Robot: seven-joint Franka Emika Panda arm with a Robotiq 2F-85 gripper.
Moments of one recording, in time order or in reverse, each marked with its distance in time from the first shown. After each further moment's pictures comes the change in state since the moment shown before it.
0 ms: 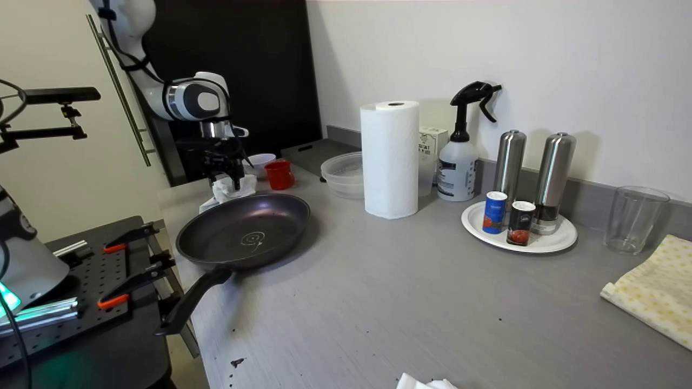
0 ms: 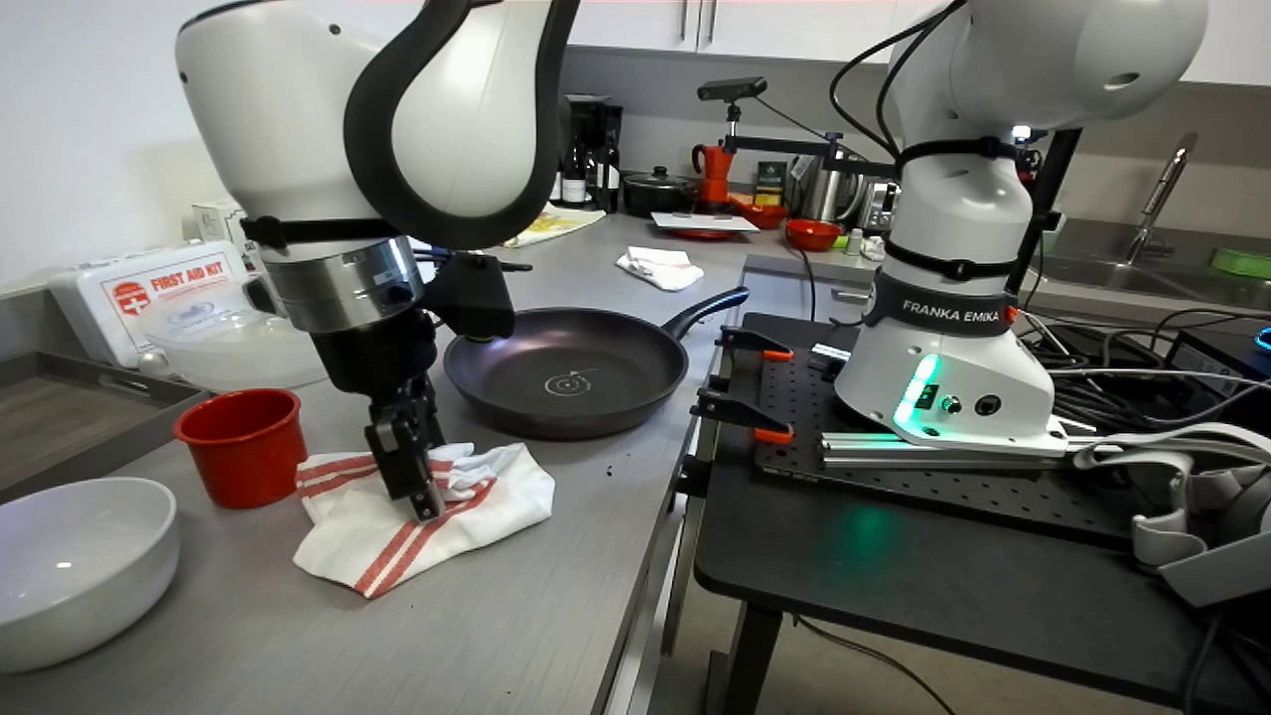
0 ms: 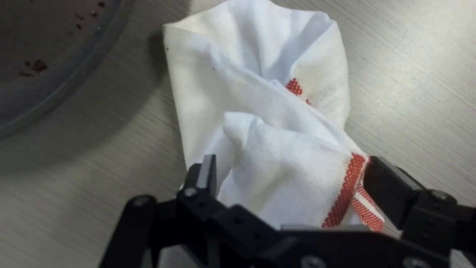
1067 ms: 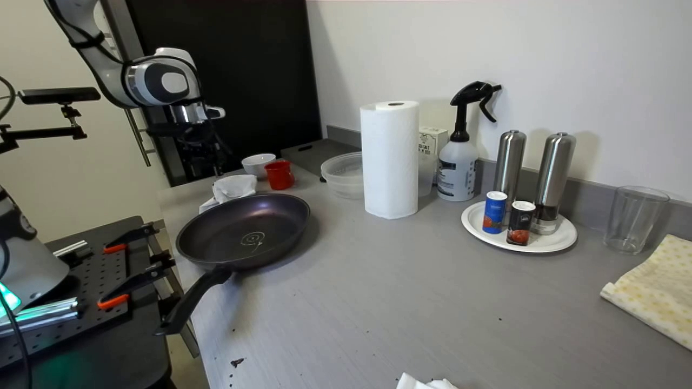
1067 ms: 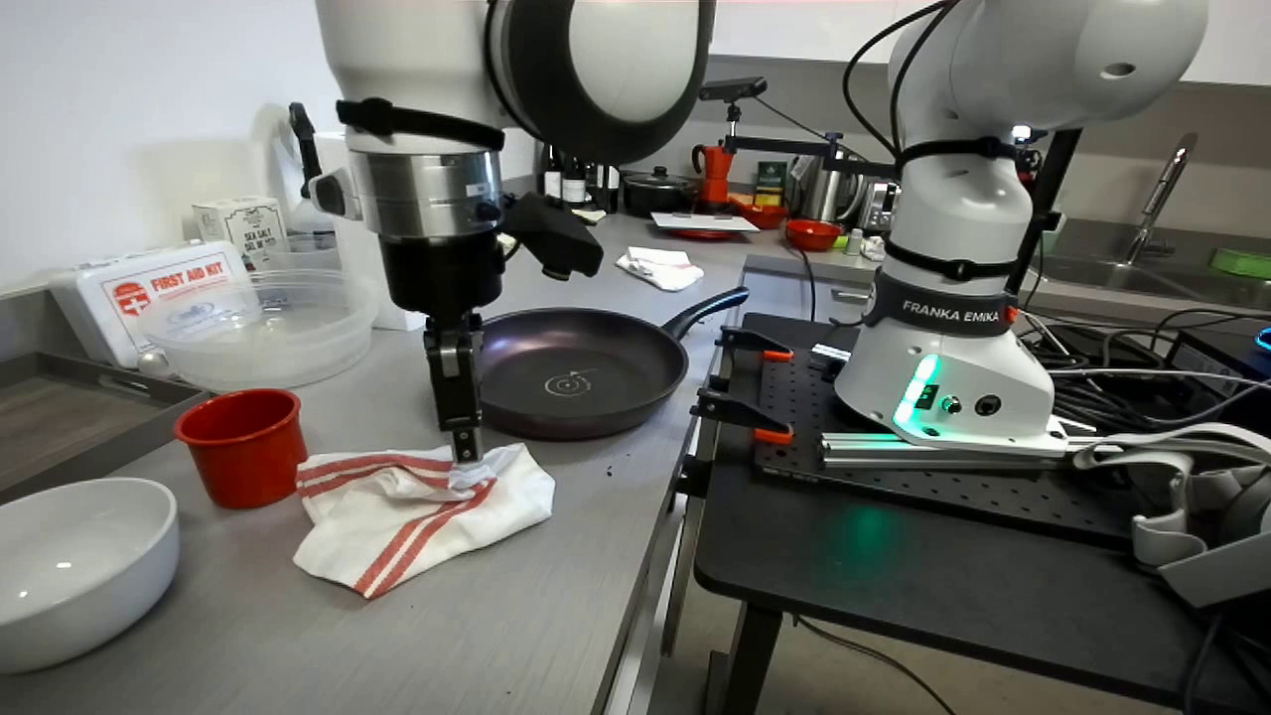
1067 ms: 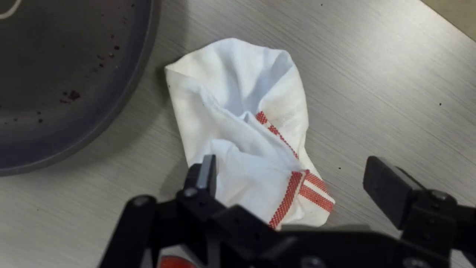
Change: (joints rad) arm 0.001 -0.275 0.027 -0.278 -0.001 0.151 0.065
